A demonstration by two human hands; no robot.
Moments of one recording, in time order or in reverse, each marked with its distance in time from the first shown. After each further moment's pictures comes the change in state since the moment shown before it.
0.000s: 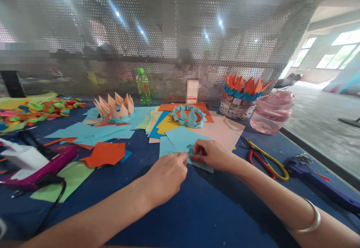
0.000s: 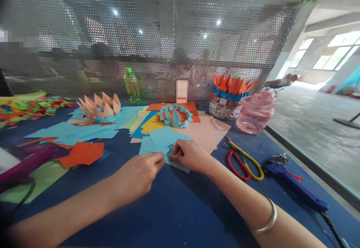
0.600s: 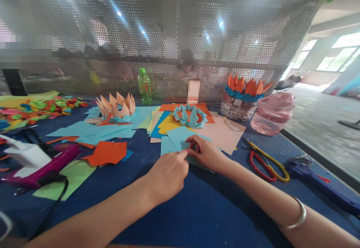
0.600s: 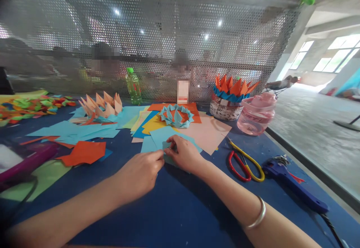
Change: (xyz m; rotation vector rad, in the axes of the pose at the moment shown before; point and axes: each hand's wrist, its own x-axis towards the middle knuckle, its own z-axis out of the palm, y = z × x) left_hand 0.002 0.001 0.000 -0.019 0.051 -0.092; right_hand 0.011 -0.006 0.019 0.070 0.150 -0.056
